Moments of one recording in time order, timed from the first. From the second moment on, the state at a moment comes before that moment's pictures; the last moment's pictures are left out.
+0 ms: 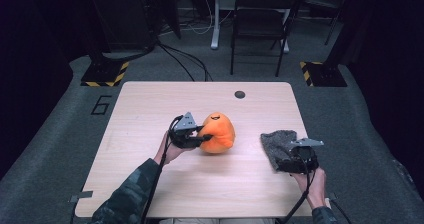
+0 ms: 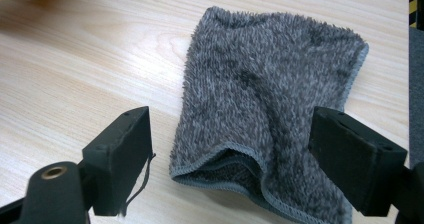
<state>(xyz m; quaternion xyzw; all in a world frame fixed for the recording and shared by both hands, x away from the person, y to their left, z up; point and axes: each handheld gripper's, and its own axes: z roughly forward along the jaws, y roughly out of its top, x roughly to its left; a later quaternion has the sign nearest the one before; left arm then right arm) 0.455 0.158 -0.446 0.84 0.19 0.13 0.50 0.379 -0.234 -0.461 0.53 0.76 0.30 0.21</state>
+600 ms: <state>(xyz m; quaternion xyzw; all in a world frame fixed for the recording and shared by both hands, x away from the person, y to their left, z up) 0.445 0.152 -0.475 0.86 0.17 0.08 0.48 0.393 -0.213 -0.463 0.50 0.79 0.29 0.20</state>
